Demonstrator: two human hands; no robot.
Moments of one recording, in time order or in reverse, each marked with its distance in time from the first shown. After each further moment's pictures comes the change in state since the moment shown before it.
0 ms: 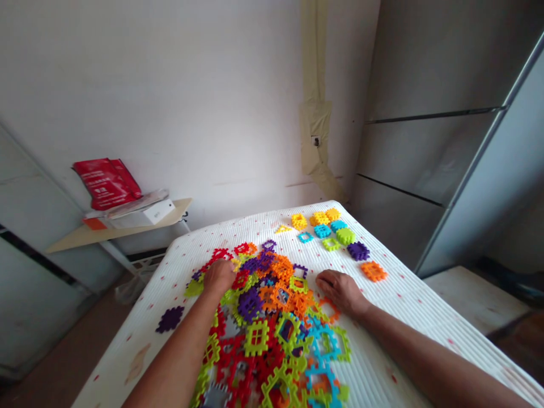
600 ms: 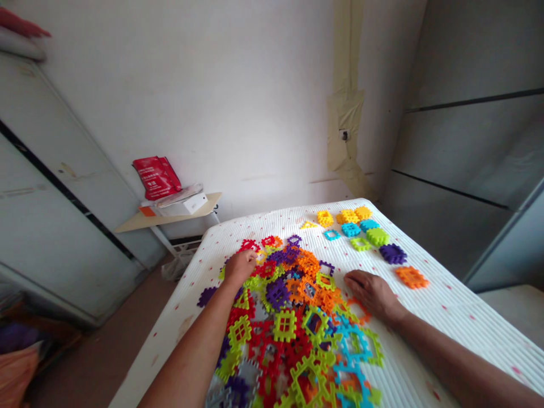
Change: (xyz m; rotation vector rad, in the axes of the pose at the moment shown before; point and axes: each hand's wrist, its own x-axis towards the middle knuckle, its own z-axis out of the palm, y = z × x) left_hand -0.020 -0.020 -0.013 -0.243 0.057 -0.020; right_hand -0.002 0.005 0.002 -0.002 -0.005 0.016
